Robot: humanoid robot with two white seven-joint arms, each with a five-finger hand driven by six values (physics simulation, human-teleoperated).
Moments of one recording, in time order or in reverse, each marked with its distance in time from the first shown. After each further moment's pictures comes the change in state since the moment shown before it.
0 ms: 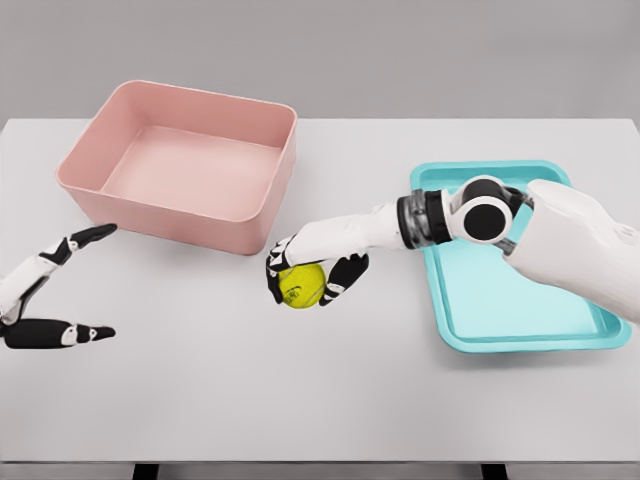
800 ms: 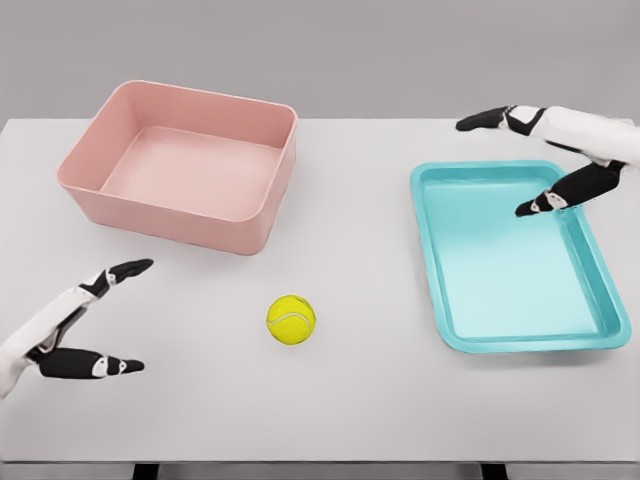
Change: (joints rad) left arm -0.015 0.003 -0.150 -0.004 0.041 0.000 0.000; right arm 0.373 -0.500 -0.706 -0.092 -0.272 -0.199 0.001
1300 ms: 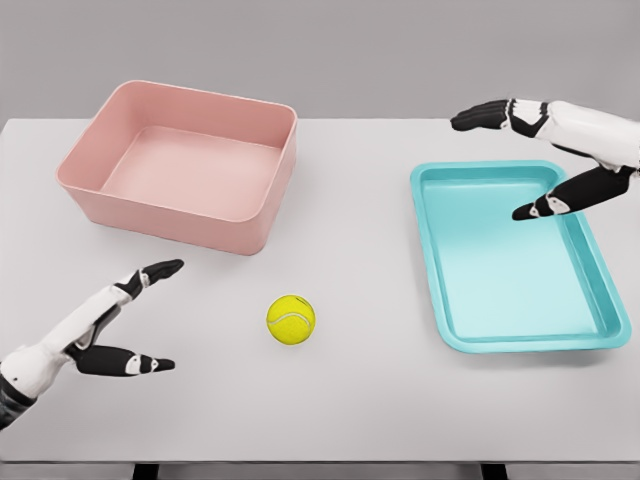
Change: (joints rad) left arm -0.097 -0.062 -0.115 0.000 0.007 0.089 -0.001; right arm 0.094 -0.009 -0.091 -0.127 -0.014 -0.012 0.000
